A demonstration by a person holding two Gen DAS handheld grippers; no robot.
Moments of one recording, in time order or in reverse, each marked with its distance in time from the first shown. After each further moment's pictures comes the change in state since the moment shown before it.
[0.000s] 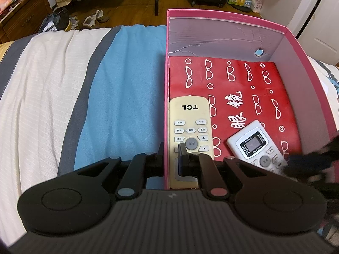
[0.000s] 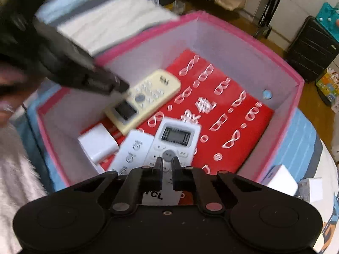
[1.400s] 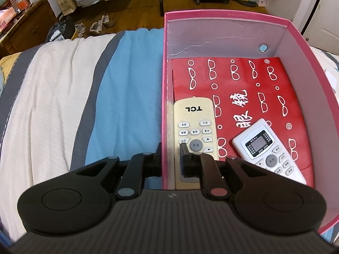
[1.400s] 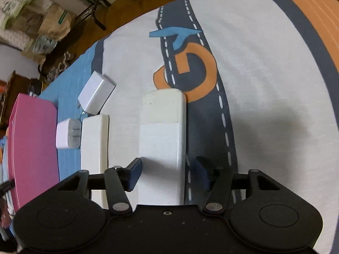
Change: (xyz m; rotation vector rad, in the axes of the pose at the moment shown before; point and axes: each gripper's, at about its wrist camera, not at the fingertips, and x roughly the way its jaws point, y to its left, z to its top) left arm -0.005 -0.015 0.002 0.039 0.006 0.088; right arm -0.014 -0.290 -0.241 1.076 0.050 0.081
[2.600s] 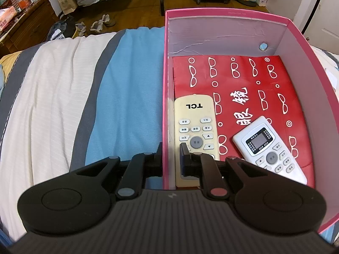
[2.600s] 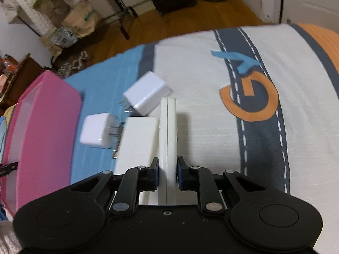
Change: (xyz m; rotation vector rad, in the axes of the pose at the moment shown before) left arm 0.001 -0.001 -0.003 -0.001 0.004 0.005; right arm -0.008 0.087 -0.040 -0.254 -0.172 -0.033
